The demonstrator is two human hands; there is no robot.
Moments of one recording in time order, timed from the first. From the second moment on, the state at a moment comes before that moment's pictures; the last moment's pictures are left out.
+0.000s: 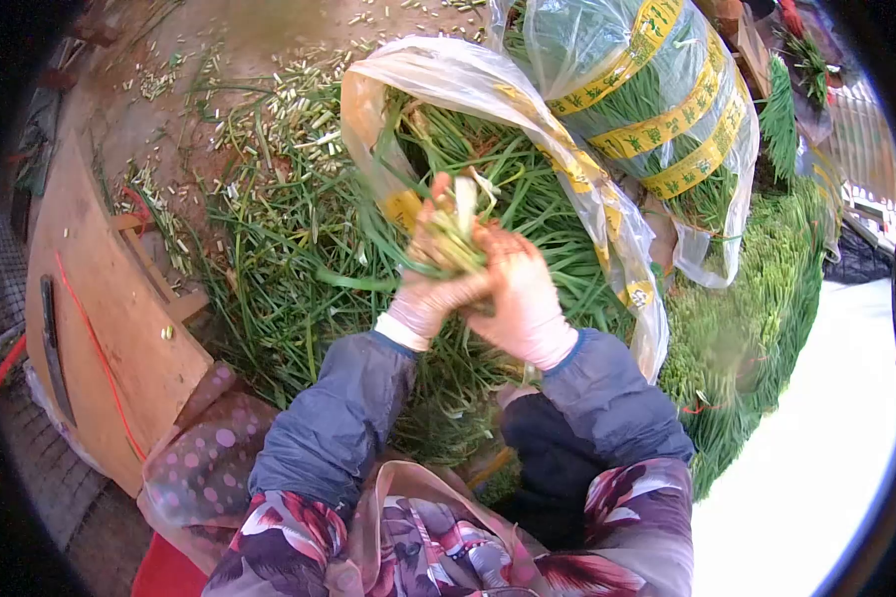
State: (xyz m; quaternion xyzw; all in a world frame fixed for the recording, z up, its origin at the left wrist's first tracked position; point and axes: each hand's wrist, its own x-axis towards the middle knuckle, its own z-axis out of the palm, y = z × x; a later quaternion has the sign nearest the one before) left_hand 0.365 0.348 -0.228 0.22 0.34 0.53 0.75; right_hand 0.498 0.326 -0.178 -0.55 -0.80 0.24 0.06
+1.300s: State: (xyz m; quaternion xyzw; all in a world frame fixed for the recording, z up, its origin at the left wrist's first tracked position) left_hand 0.322 0.325 -0.212 0.52 0.26 0.50 0.64; right_hand 0.488 0.327 -0.170 -0.63 -0.73 0.27 0.01
